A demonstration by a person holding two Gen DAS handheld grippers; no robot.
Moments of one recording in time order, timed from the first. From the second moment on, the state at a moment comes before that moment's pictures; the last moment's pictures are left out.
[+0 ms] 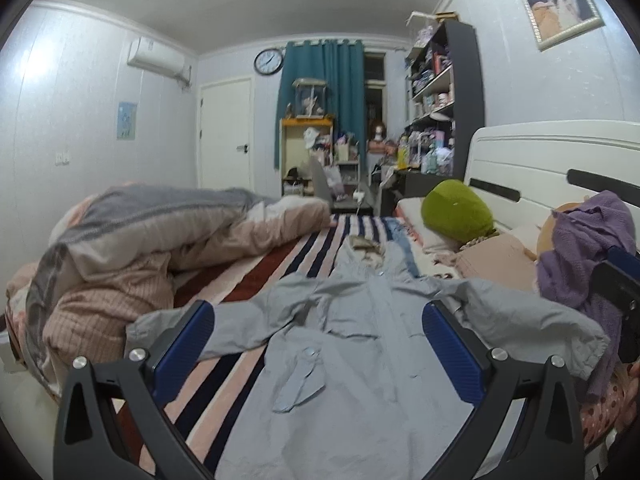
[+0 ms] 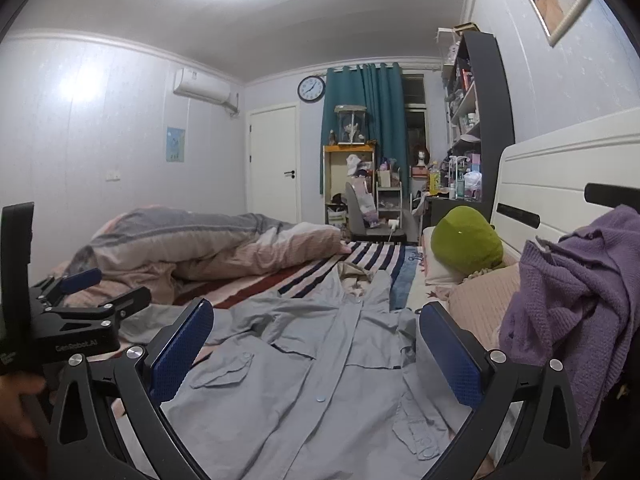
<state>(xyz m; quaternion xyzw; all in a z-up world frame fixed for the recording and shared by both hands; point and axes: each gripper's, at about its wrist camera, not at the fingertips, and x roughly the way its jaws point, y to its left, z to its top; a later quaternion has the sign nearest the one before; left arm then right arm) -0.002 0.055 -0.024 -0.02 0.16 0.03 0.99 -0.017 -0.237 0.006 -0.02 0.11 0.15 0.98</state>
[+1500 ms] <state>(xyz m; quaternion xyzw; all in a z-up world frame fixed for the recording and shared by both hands) 0.170 0.405 -0.270 -0.24 0.36 0.11 0.89 0.103 -0.192 -0.123 -0.01 0.30 0.14 0.94</state>
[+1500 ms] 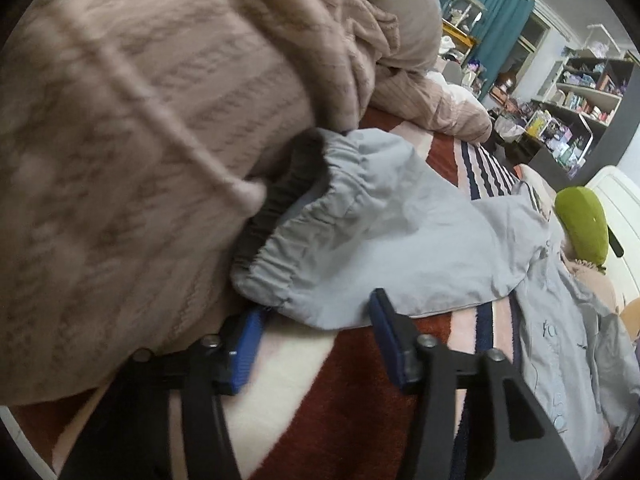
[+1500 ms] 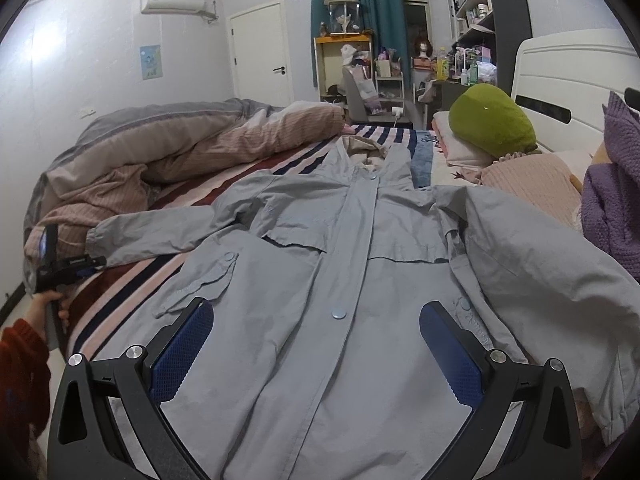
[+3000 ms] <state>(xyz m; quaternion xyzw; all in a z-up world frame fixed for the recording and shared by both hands) 0.141 -0.045 -0.142 -0.03 0.33 -0.27 0.90 0.040 -0.348 -0.128 0.07 0.28 0.14 0.95</state>
